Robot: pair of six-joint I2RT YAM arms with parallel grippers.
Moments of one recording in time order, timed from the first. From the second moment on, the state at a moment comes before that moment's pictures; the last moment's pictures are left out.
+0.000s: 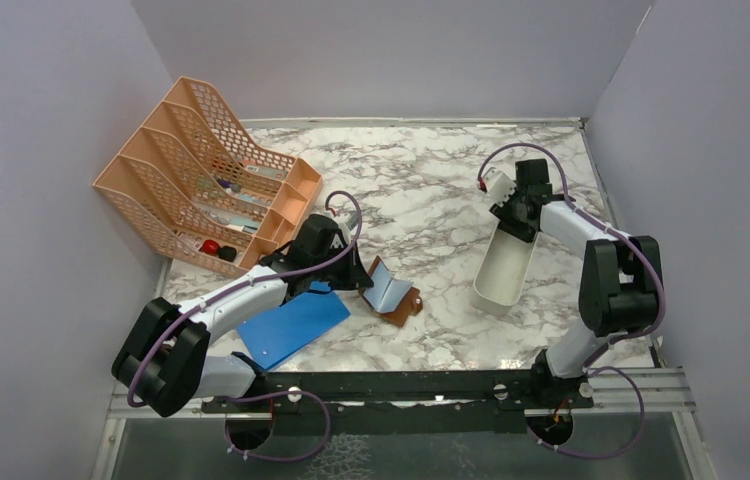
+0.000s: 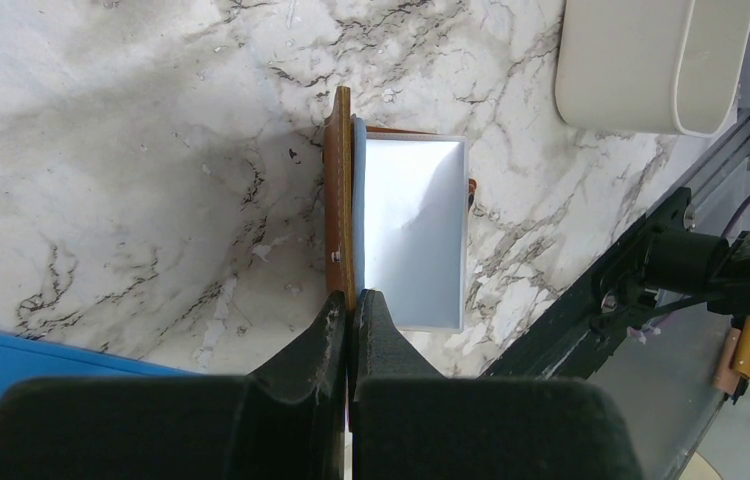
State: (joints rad) left arm -0.60 1.29 0.65 -0.11 0.38 -0.58; right arm 0.08 1.67 1.03 -0.30 0.13 -0.83
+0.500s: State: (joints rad) left arm -0.60 1.29 0.65 -0.10 0.39 -0.58; right arm 0.09 1.66 1.03 -0.30 0.15 -0.84
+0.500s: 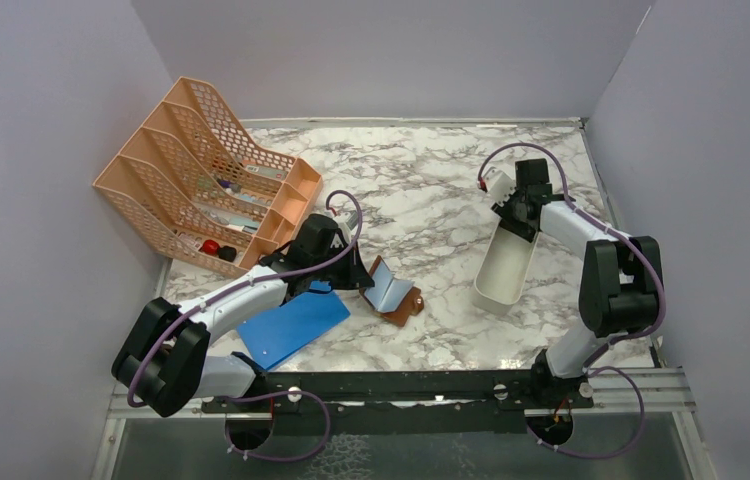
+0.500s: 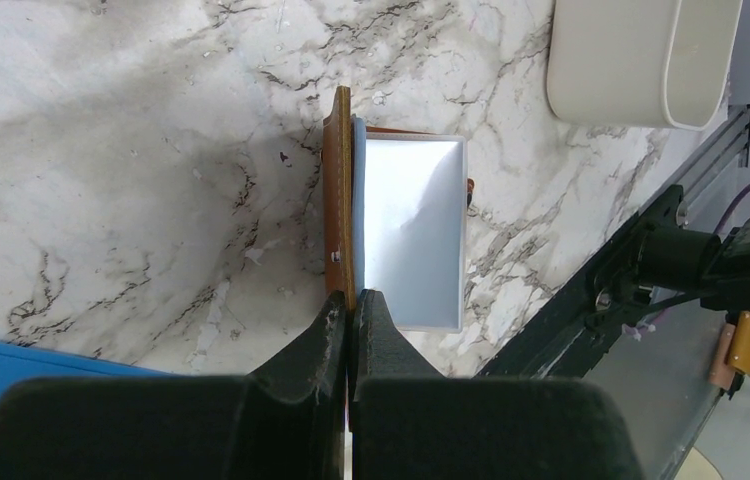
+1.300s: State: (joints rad) left arm -0.60 1.28 0.65 -0.10 0.39 -0.58; right arm 0.09 1.64 1.04 -0.31 0.15 -0.81
